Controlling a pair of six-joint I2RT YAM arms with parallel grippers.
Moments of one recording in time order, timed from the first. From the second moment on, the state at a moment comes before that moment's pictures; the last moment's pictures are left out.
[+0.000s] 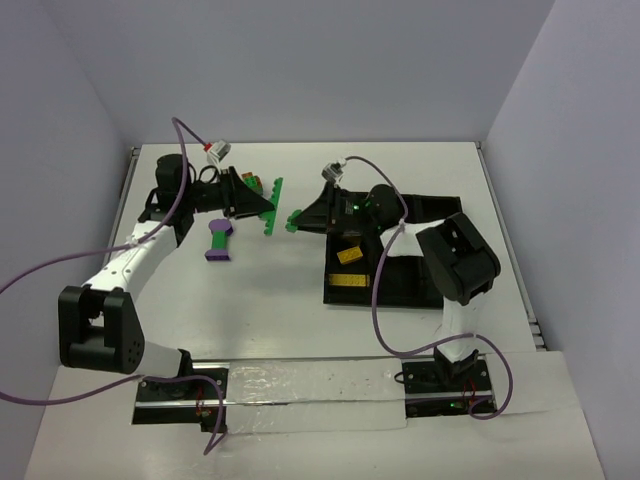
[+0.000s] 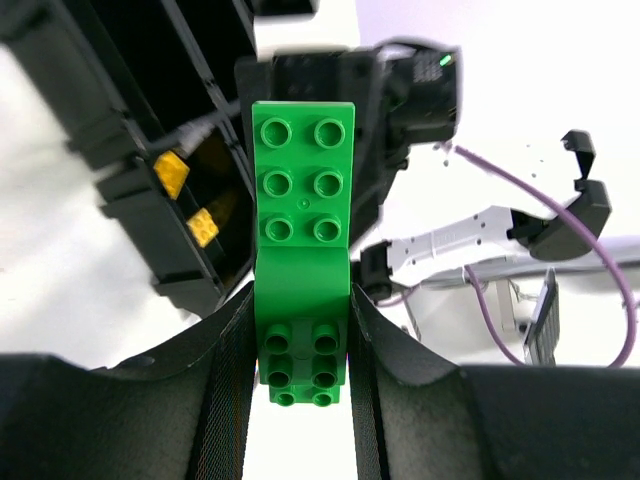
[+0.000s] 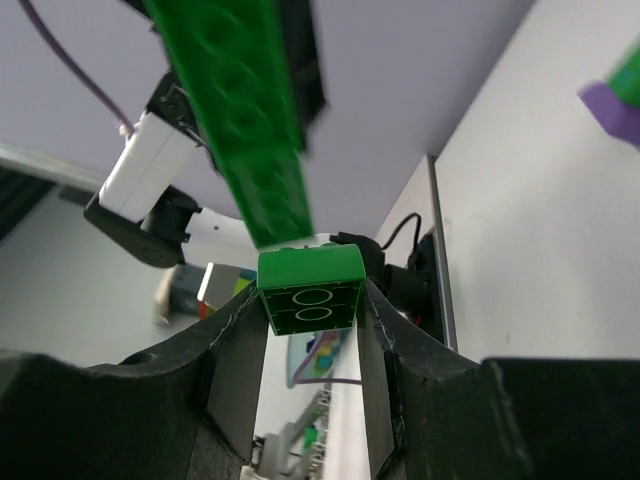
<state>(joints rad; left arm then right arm) -0.17 1.42 1.02 0.06 1.07 -0.77 0.47 1.90 0.95 1.27 -1.04 1.48</state>
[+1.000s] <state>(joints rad) -0.11 1.40 1.12 -0.23 0.85 -0.62 0.35 1.12 0.90 -0.37 0.06 0.46</state>
